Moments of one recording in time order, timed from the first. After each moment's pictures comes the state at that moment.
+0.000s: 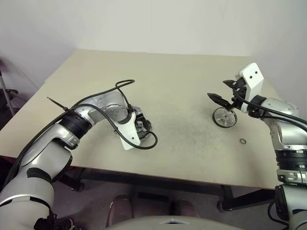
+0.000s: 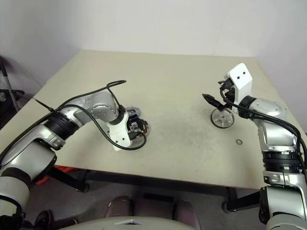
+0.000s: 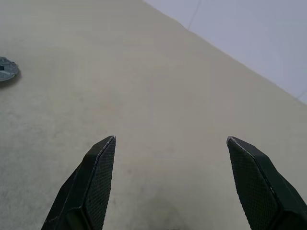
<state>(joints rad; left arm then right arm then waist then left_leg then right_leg) -0.98 0.62 -0.71 0.40 0.53 -0.80 -1.30 -0.48 -0.73 -0.15 0.10 0.23 0.38 0.78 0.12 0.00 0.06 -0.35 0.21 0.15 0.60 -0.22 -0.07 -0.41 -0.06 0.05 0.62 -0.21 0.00</state>
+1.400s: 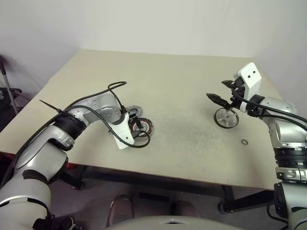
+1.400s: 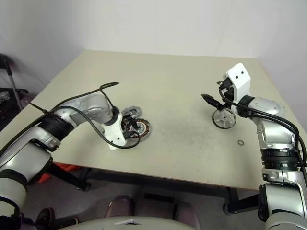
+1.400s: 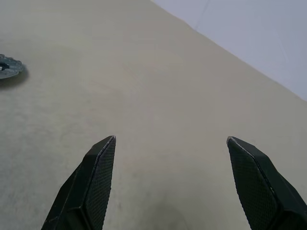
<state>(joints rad) -0.97 0.61 -0.70 0.49 0.62 -0.83 -1.20 -0.51 -0.72 -0.13 0.14 0.22 0.38 0.80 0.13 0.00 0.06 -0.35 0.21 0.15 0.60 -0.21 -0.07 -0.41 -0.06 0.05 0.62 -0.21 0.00</state>
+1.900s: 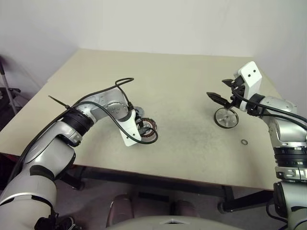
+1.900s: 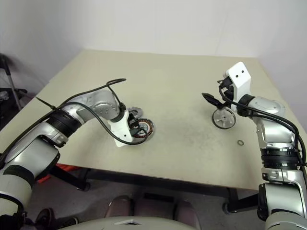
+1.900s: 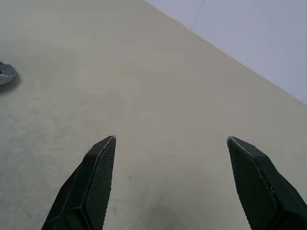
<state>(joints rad) -1.01 0.58 -0.71 0.50 0.57 -0.82 -1.26 -0.51 -0.72 -0.13 0.14 0.22 0.38 0.78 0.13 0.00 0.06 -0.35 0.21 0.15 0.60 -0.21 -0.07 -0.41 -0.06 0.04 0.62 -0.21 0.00</state>
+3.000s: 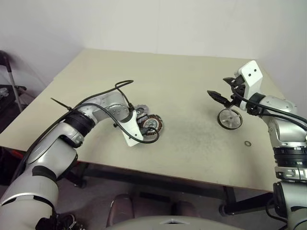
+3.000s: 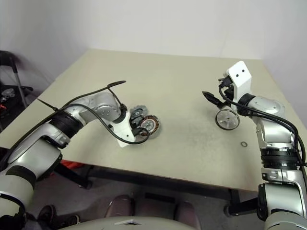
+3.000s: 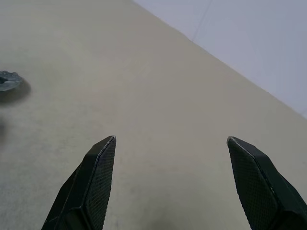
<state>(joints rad) -1.02 0.53 -0.70 0.57 0.63 -0.82 -1.13 -0.51 -0.72 -0.13 0.14 0.21 0.35 0.76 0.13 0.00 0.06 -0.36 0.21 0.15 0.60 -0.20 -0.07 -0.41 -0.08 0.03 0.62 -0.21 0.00</state>
